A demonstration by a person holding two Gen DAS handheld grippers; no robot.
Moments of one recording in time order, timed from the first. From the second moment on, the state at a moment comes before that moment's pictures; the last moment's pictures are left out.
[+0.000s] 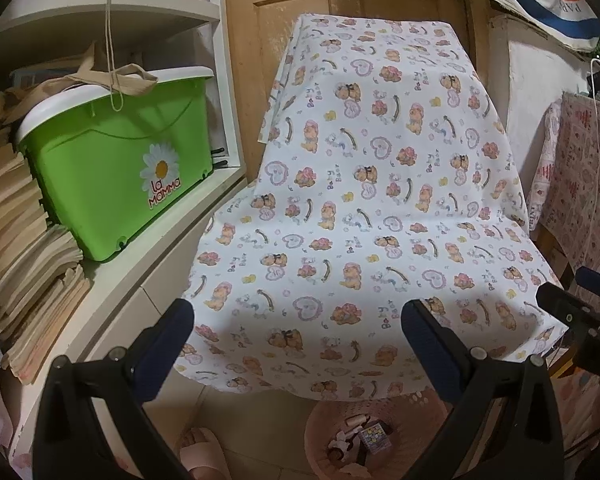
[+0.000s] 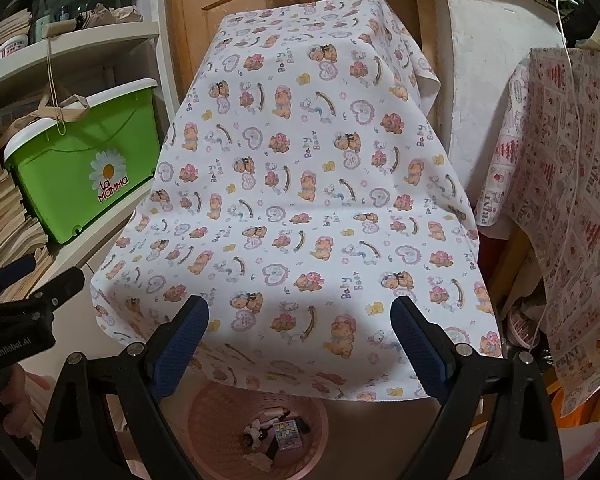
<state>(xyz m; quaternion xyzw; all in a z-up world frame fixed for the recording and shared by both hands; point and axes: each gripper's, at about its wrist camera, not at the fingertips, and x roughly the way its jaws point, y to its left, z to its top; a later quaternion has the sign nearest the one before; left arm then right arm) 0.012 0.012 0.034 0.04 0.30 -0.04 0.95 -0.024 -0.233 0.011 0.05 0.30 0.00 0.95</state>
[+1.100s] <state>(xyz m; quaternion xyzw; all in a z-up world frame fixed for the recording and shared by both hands) 0.008 0.001 0.028 0.08 0.30 -0.05 0.95 -0.023 -0.238 0.013 0.07 0.29 0.00 0.95</state>
